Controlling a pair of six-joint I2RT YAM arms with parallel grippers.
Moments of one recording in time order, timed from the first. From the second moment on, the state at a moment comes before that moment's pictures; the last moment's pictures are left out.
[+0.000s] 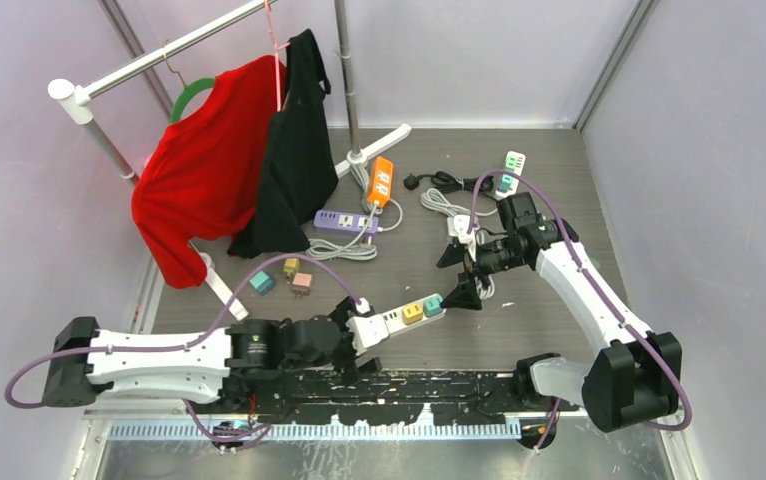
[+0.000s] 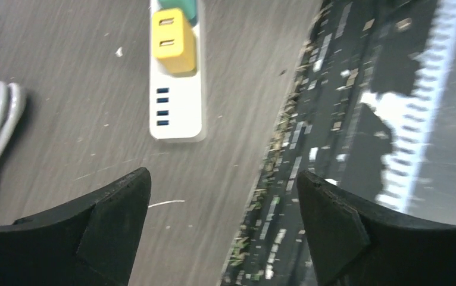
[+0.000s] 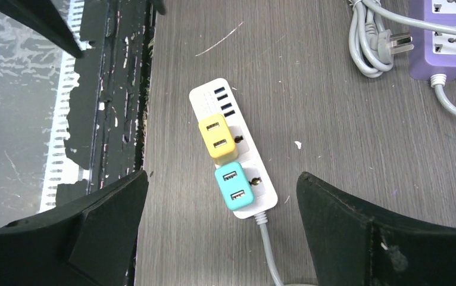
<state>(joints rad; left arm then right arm) -1.40 0.88 0.59 -0.25 -0.18 -0.06 0.23 1.20 0.94 -0.94 -1.07 -1.05</state>
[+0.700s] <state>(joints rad) -1.21 1.08 0.37 0.13 -0.11 0.02 0.22 1.25 0.94 -1.03 -1.07 -1.17</state>
